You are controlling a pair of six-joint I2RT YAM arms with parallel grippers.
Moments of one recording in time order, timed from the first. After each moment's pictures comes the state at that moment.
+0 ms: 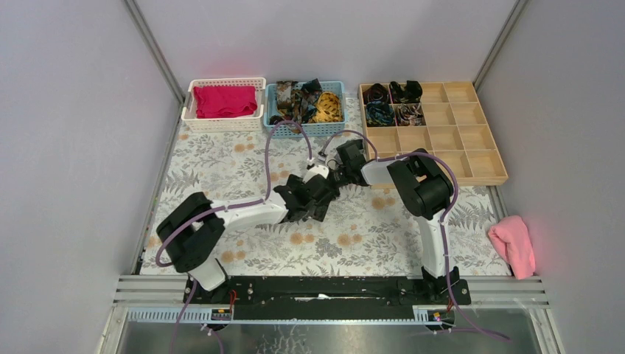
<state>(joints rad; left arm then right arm) -0.90 1.61 0.94 -0.34 -0.42 -0.43 0.55 2.16 1.18 0.07 -0.94 0.63</state>
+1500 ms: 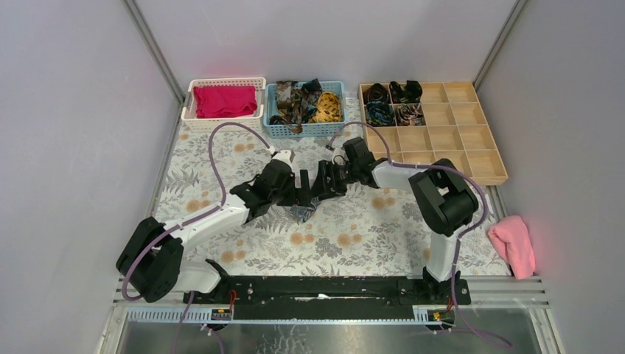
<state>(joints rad) -0.66 1.32 0.75 -0.18 -0.09 -0.57 0.56 1.93 1.08 0.01 -0.77 0.57</state>
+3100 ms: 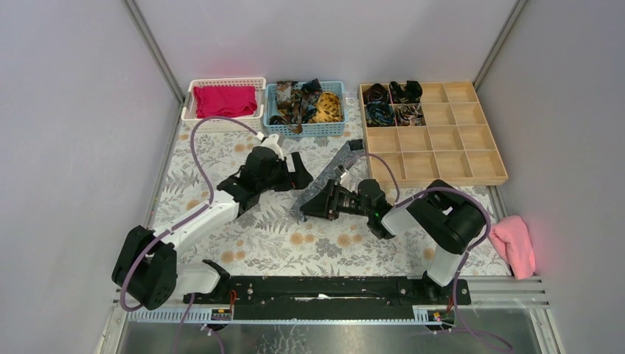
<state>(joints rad) -0.54 1.28 0.78 -0.07 0.09 -0.59 0.74 1.77 0.52 1.12 -0.57 1.26</state>
